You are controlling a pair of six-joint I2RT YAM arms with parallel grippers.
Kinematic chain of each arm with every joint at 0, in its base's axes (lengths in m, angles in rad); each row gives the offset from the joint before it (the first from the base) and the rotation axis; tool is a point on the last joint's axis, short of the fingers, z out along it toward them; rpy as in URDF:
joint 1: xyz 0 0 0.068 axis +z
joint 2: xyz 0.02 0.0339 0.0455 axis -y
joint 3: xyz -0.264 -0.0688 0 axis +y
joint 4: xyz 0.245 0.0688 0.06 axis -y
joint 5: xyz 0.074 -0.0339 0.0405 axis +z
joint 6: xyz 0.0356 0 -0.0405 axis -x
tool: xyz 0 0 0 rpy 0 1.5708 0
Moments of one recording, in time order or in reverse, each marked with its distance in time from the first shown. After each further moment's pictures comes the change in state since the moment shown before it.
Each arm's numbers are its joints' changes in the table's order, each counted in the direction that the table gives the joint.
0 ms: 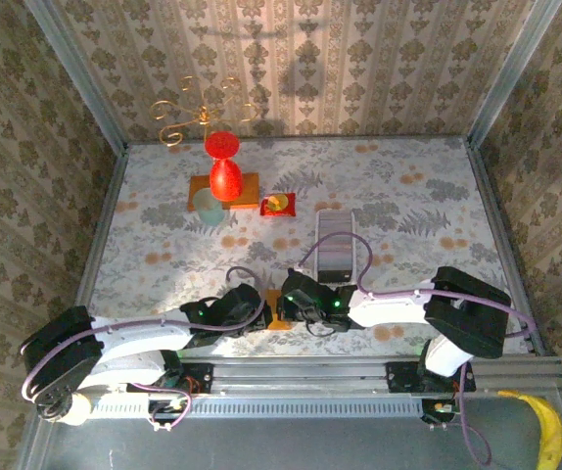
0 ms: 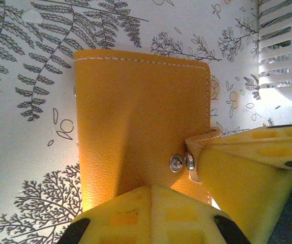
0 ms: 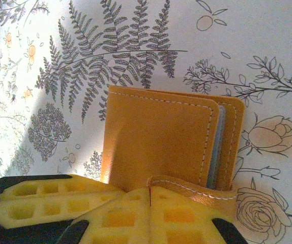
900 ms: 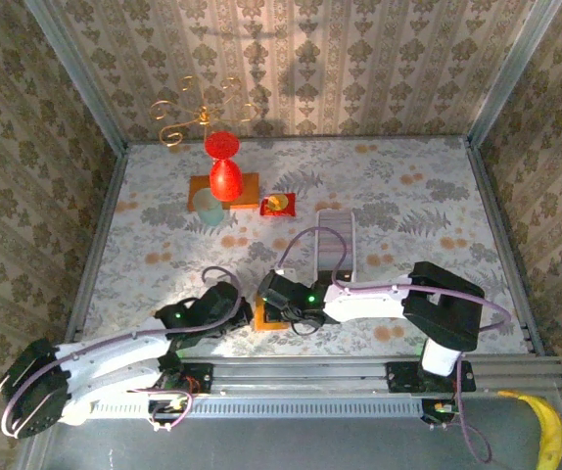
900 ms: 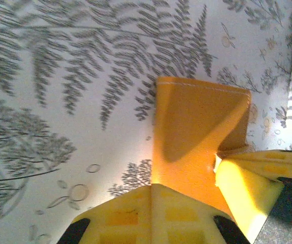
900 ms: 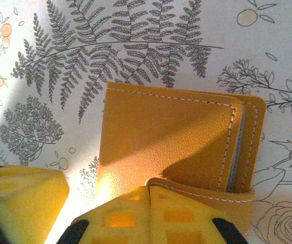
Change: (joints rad) left arm 0.126 0.273 0.039 -0.266 0.019 0.040; right arm 0.057 -0.145 -0.233 -0.262 -0.077 0.038
